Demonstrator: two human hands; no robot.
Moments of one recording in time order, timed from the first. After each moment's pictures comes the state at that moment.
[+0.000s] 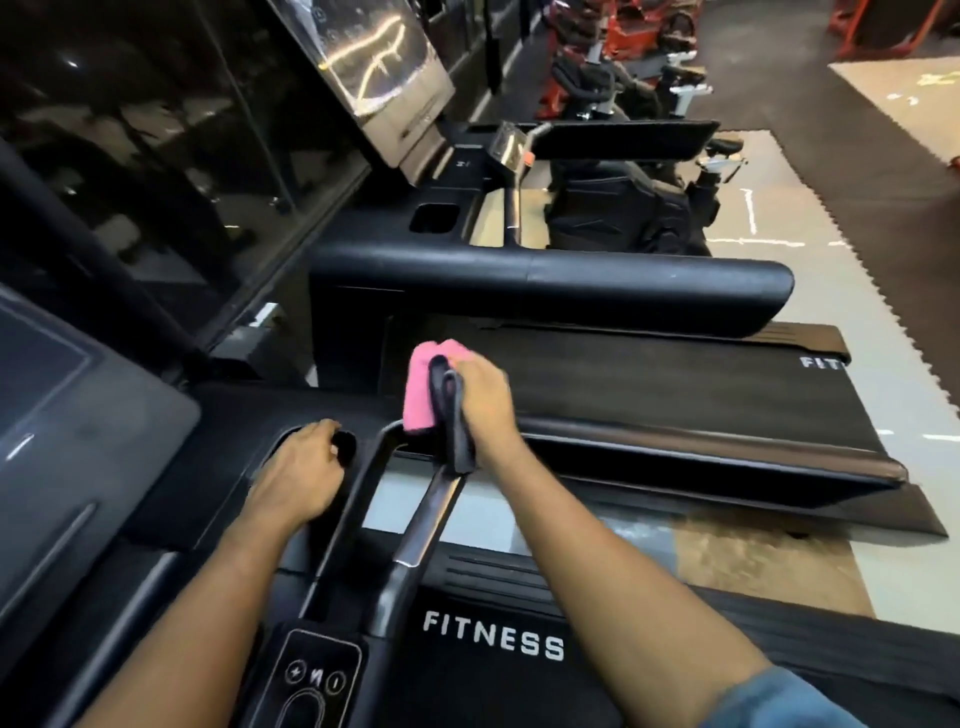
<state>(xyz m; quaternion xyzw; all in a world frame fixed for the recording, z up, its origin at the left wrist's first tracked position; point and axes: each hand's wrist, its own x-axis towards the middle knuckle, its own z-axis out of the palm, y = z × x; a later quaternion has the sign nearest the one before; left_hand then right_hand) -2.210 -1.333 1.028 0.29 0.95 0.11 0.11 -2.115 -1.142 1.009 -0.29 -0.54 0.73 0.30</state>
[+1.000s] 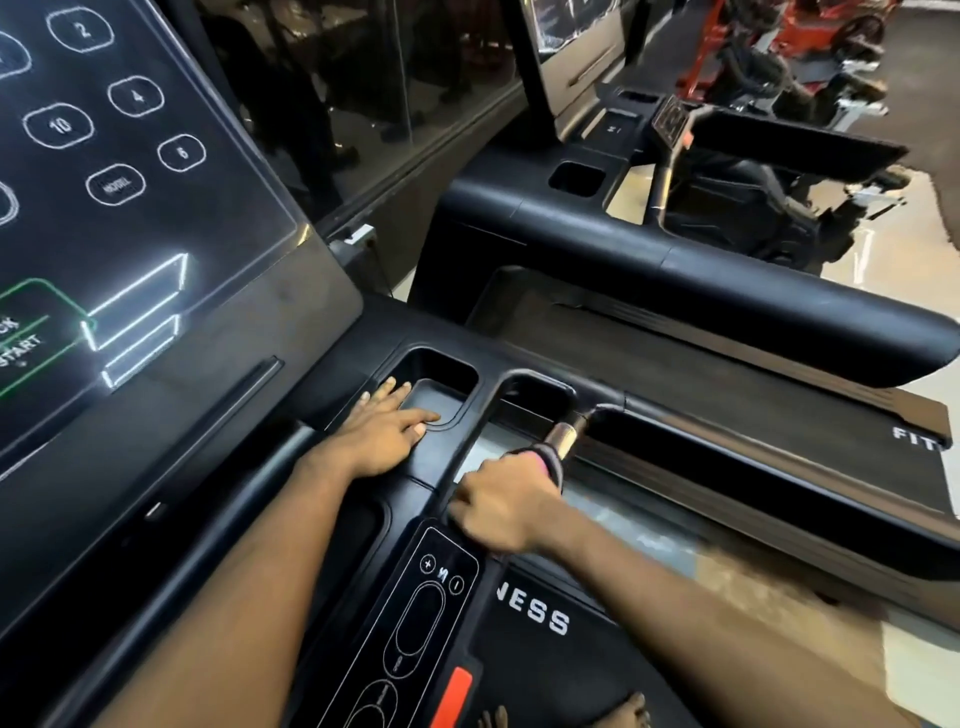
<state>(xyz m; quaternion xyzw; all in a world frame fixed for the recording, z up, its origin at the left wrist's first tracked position) -2.235 -1.423 0.988 0.33 0.91 0.08 0.25 -2.084 -1.281 0.993 0.02 -0.99 0.04 -0.14</state>
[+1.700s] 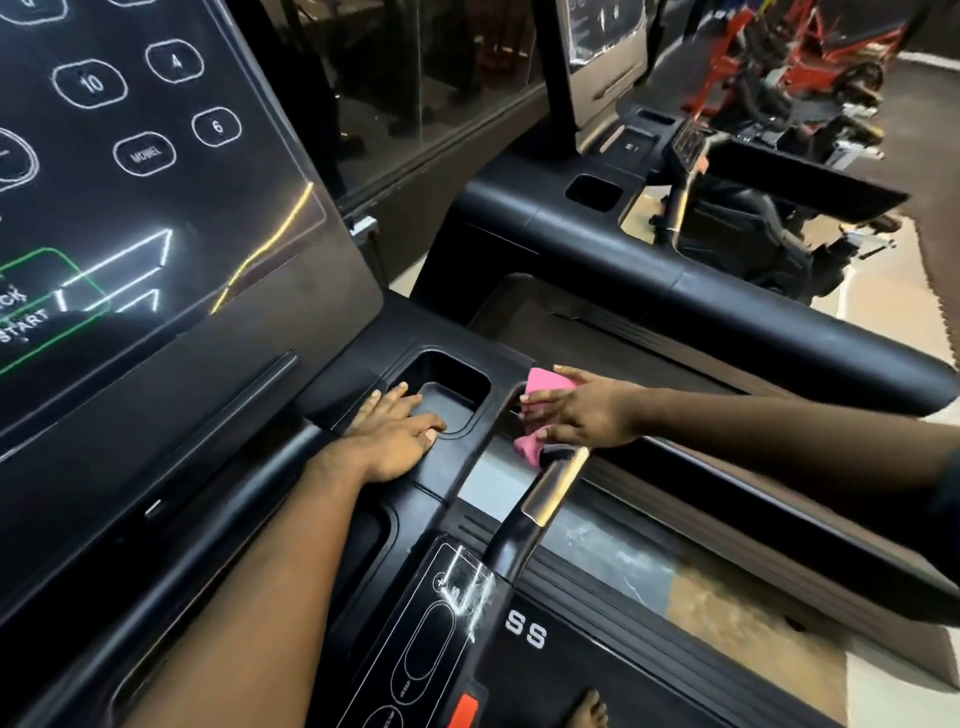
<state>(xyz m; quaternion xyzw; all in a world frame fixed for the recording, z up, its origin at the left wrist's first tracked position) -2.243 -1.424 0.972 0.34 0.90 0.07 0.26 -2.160 -1.121 0.987 0.21 -0.93 -0.08 -0.28</state>
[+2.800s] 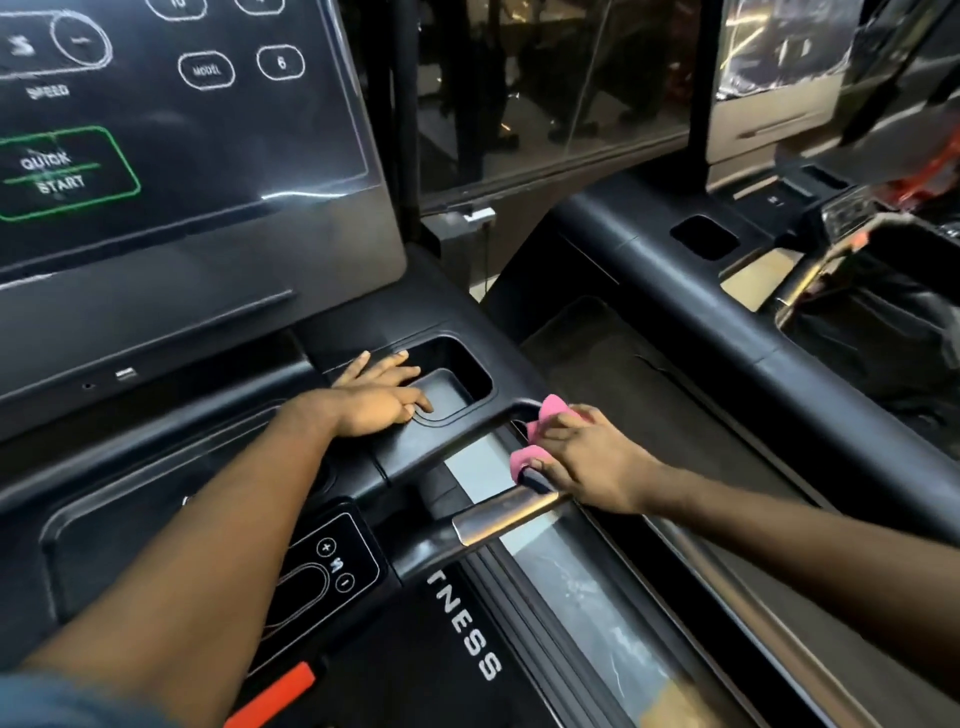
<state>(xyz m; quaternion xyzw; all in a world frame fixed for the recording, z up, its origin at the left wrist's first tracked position) -2.224 -1.410 0.980 0.22 0.93 0.15 0.26 -2.157 -1.088 0.969 0.33 -0.94 -0.05 -0.10</state>
